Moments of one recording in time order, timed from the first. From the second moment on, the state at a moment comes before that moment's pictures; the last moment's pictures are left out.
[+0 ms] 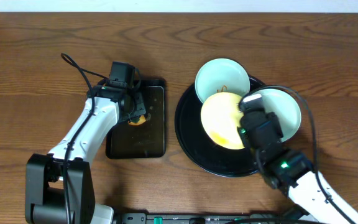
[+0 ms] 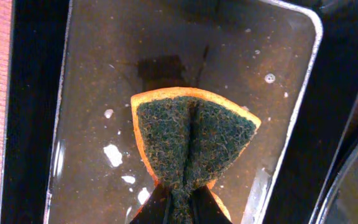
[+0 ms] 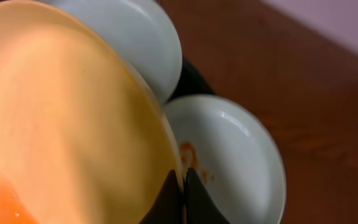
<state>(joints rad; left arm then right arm) -0.17 1.63 1.05 -0.71 0.02 -0.43 0.63 1.06 0.66 -0.37 0.57 0.01</state>
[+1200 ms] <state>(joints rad) -0.17 1.63 1.05 -0.70 0.02 -0.43 0.53 1.09 0.66 -0.29 0.63 0.21</state>
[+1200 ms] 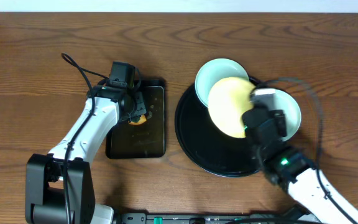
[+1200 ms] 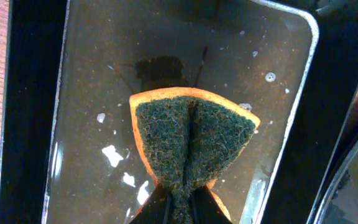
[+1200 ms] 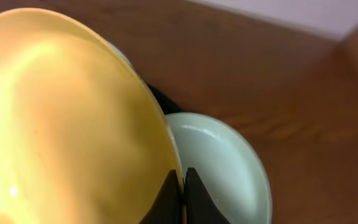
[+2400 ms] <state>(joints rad) -0.17 1.63 1.05 -0.70 0.02 -0.43 -0.65 1.38 0.68 -0.32 0.15 0.47</state>
